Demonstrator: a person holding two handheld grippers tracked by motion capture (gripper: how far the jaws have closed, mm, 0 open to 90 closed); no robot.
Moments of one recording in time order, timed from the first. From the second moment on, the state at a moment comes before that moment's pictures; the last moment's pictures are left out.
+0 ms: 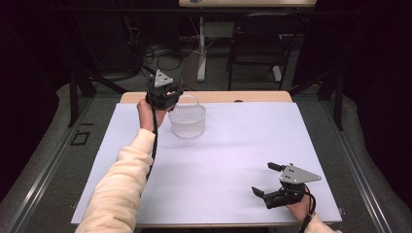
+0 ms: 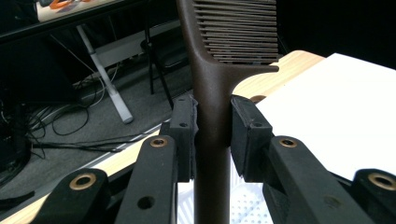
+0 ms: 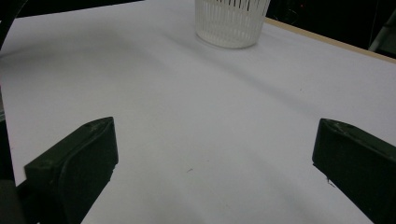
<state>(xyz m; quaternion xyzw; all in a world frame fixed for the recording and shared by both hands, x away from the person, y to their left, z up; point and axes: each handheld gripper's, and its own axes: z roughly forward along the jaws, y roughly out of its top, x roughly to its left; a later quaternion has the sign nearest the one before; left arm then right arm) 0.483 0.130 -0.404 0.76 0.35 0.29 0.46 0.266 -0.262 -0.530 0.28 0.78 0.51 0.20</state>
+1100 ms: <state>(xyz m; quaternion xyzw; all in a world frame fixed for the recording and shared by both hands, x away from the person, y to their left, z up) 0.496 0.116 -0.432 0.76 0.35 0.26 0.48 0.266 -0.262 -0.530 0.28 0.78 0.52 0.20</state>
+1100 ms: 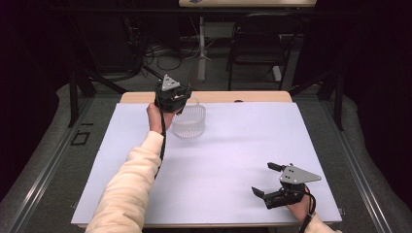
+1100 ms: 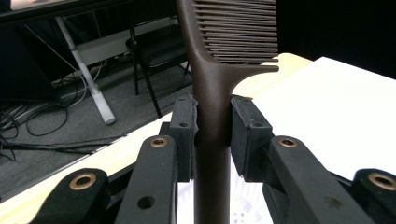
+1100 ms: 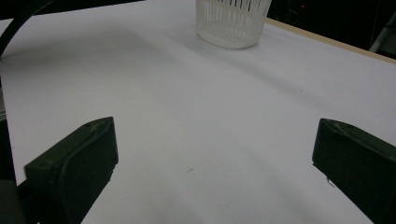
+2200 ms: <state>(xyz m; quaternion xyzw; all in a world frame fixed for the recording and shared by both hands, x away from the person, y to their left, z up) 0.502 0.124 -0.458 0.77 0.35 0.23 0.47 0.266 -0.262 -0.530 0.28 0.78 0.51 0.20</state>
